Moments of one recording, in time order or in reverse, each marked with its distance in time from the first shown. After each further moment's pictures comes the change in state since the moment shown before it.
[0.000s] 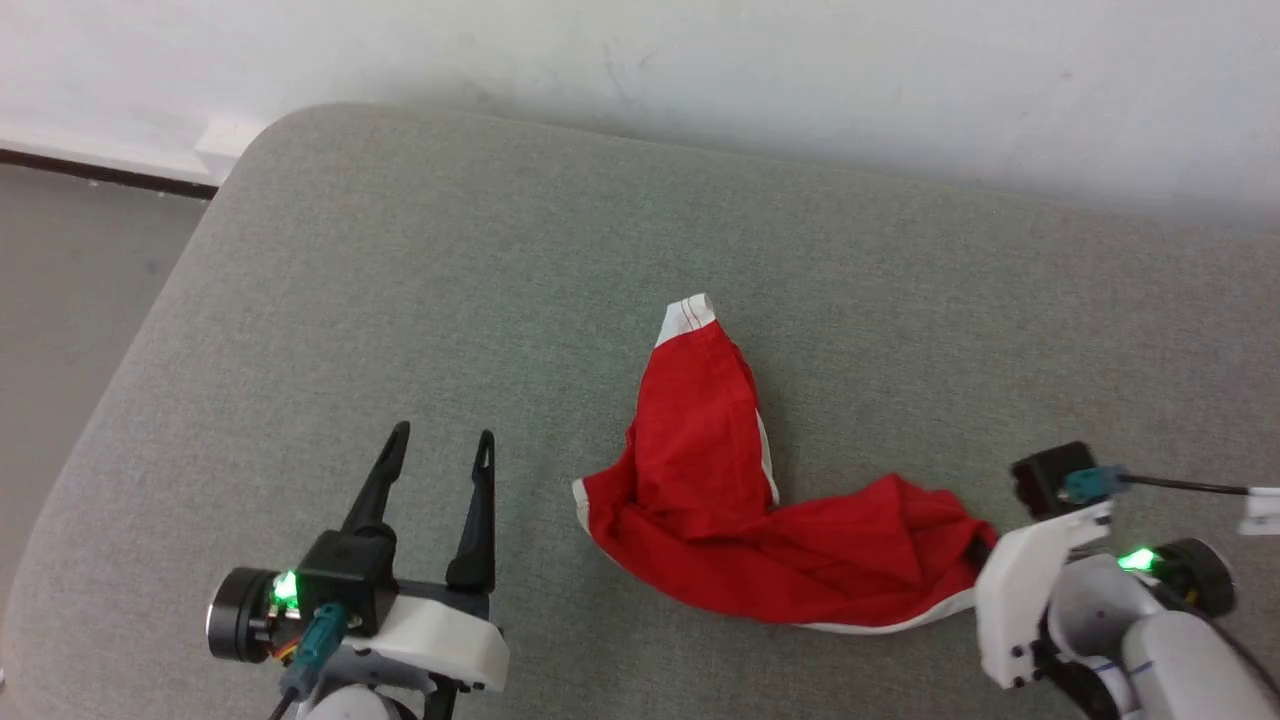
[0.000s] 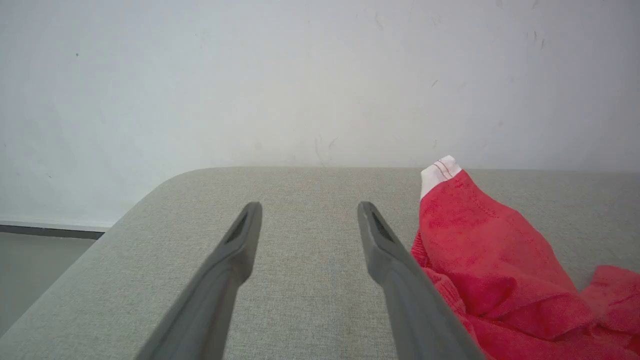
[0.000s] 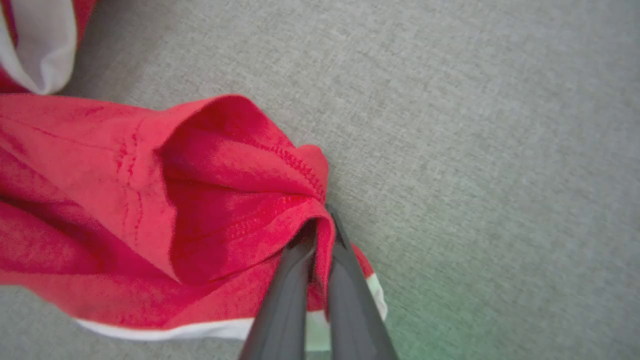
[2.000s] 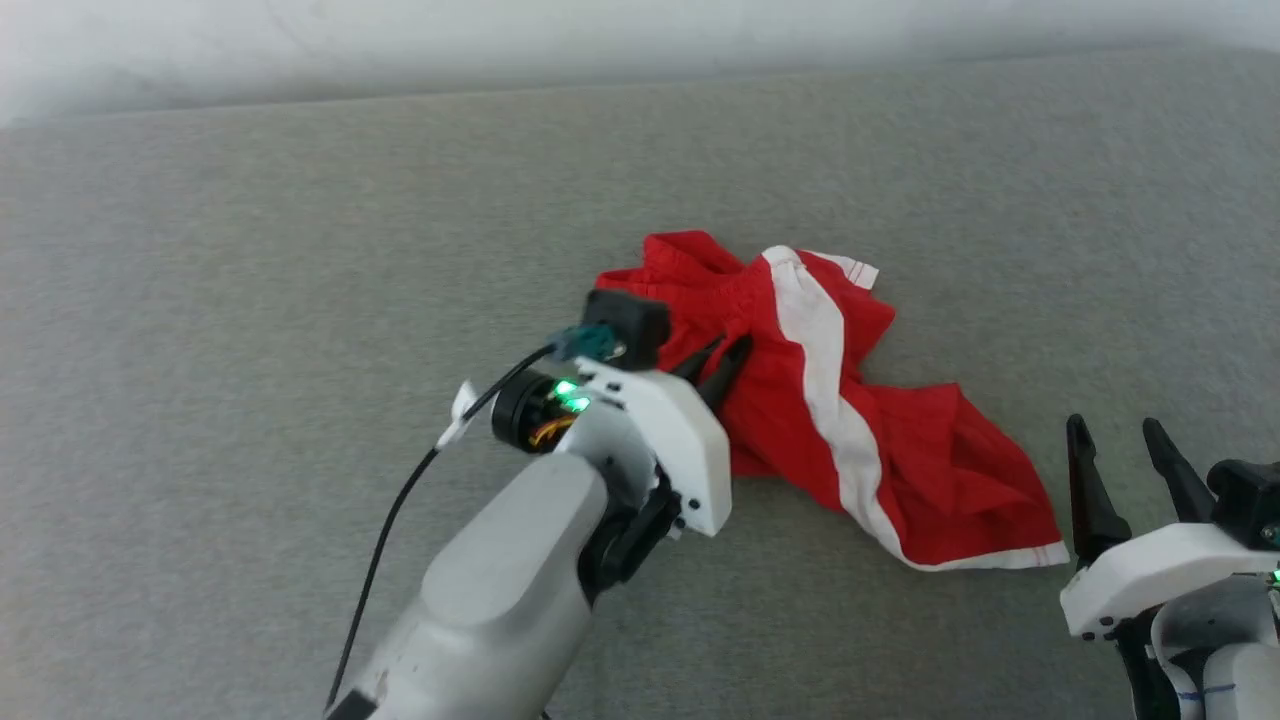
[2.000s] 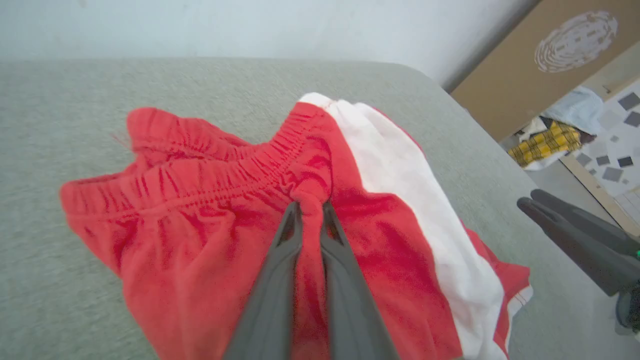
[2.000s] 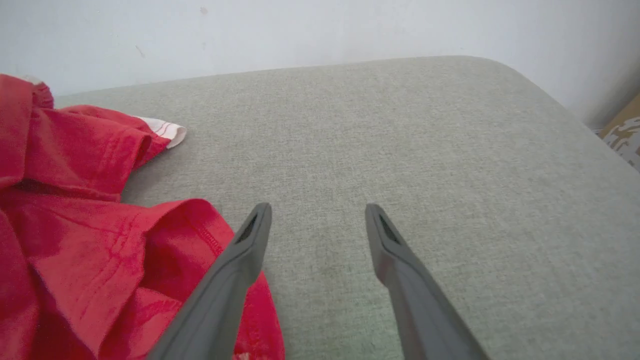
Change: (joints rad) left arm -0.548 -0.375 -0.167 0.588 -0.230 -0.379 0.355; right arm 0.071 0.173 -0.366 -0.100 -0.097 -0.002 -0.520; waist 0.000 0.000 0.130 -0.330
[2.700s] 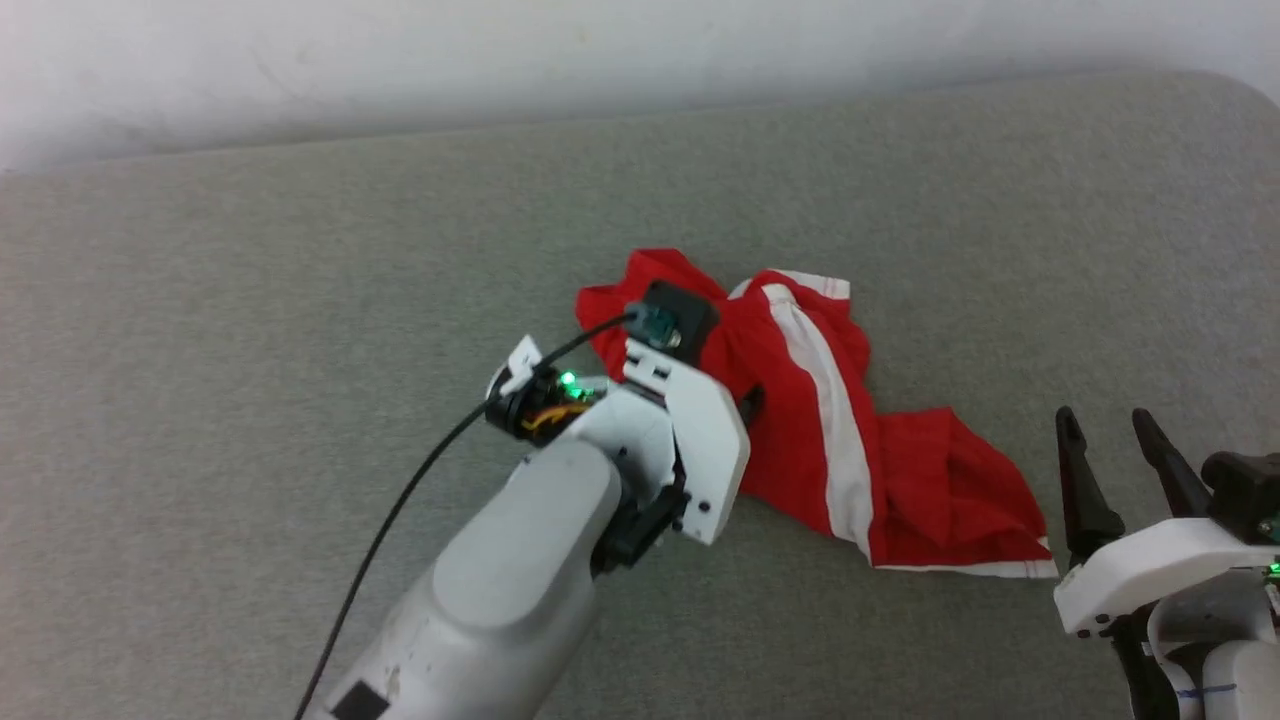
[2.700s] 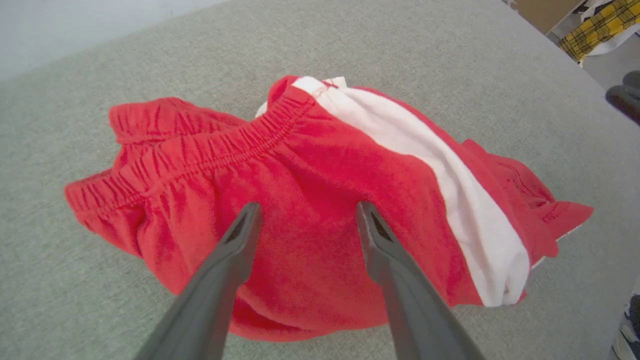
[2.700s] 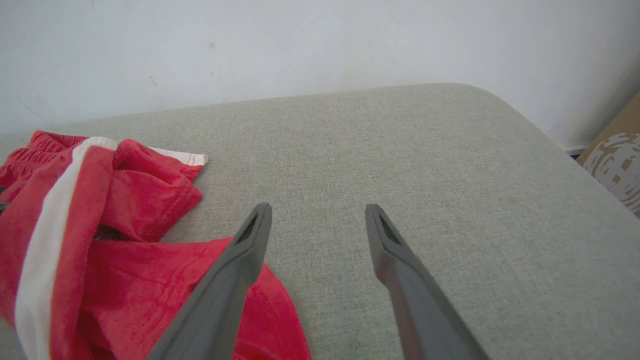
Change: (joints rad) left arm 0.049 0.002 0.057 -0.123 0.231 0.024 0.327; right arm 0.018 -0.001 0.018 -0.073 0.009 0.000 0.048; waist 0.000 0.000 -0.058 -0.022
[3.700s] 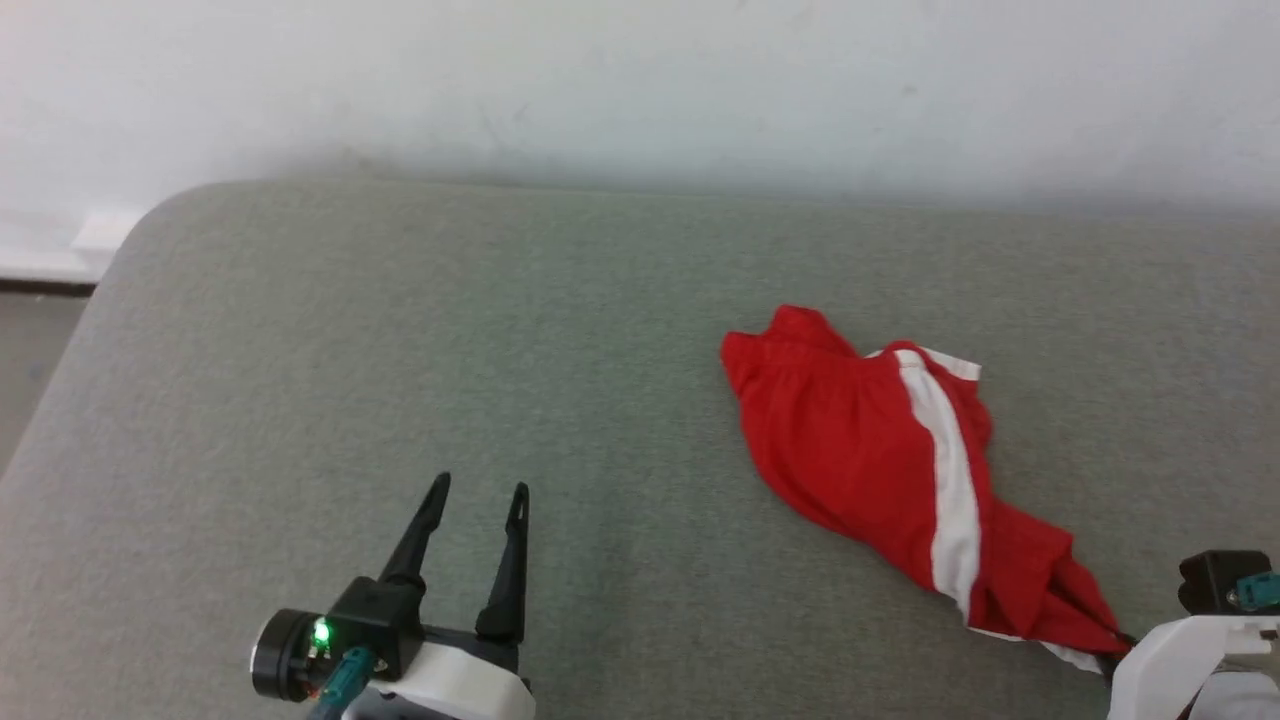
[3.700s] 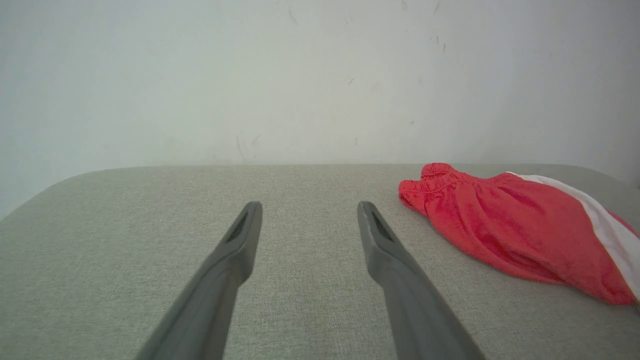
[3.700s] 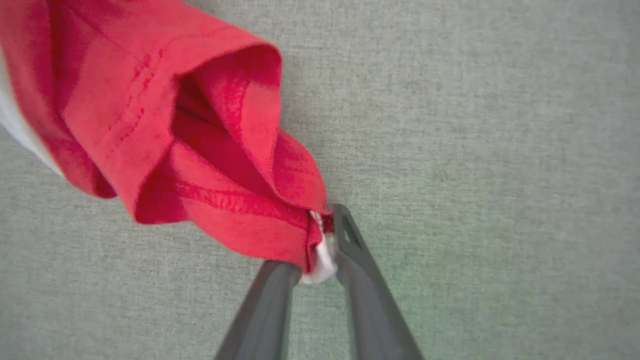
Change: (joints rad) left arm 0.639 0.096 0.400 -0.371 0.249 0.025 -0.690; right arm 0.157 -0.130 0.007 0.019 0.098 0.000 0.576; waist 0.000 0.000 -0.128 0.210
